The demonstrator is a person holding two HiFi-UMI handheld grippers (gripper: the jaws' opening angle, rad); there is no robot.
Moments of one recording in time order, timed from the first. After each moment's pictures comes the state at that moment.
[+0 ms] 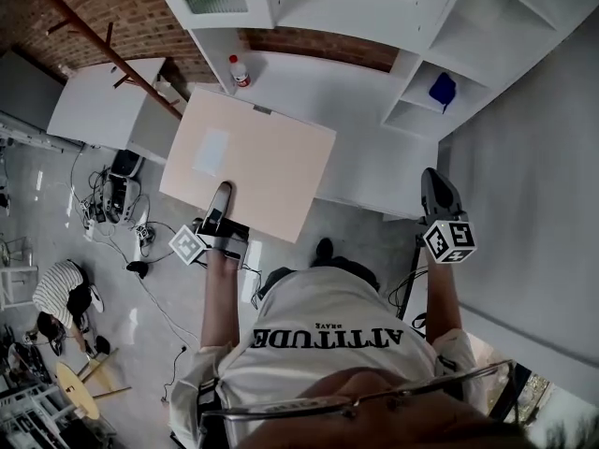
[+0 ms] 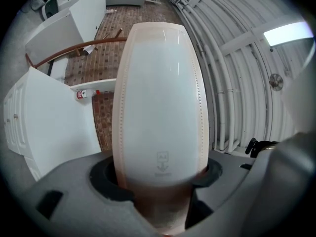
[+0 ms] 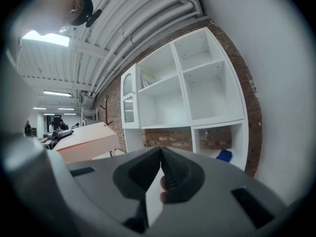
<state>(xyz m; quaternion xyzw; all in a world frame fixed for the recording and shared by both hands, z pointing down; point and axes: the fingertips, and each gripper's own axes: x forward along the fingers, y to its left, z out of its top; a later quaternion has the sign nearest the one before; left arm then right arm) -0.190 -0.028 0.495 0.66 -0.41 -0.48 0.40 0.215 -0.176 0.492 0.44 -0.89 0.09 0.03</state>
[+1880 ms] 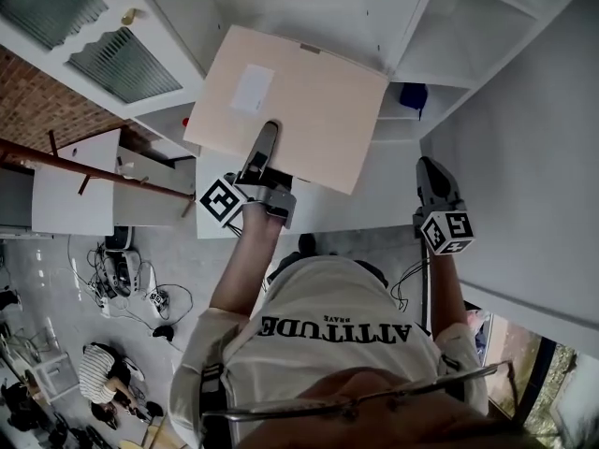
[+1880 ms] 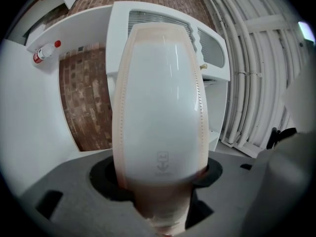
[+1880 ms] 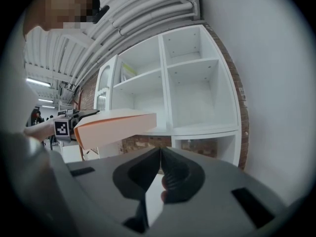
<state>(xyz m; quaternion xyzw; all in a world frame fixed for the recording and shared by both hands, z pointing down) -0.098 -0.335 0.416 0.71 -0.33 -0.42 0.46 0.212 -0.290 0.476 0.54 -0.84 0.07 0.03</state>
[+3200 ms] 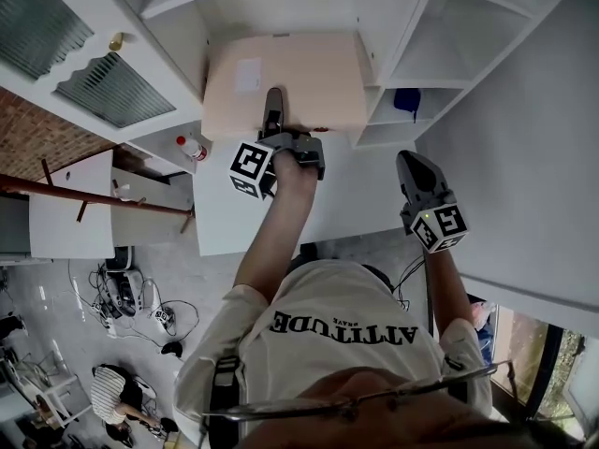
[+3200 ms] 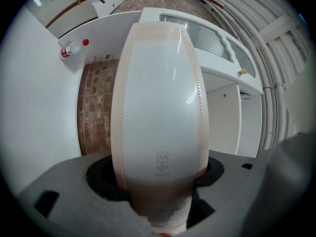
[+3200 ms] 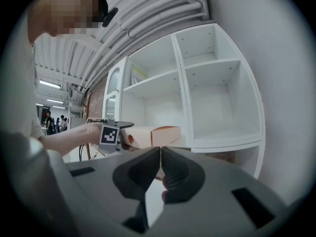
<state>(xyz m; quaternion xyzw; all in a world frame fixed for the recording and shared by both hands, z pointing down) -0.100 -0.444 0.455 0.56 -0.44 -0.49 0.49 0.151 -0.309 0.444 0.50 -0.87 0.04 0.02</state>
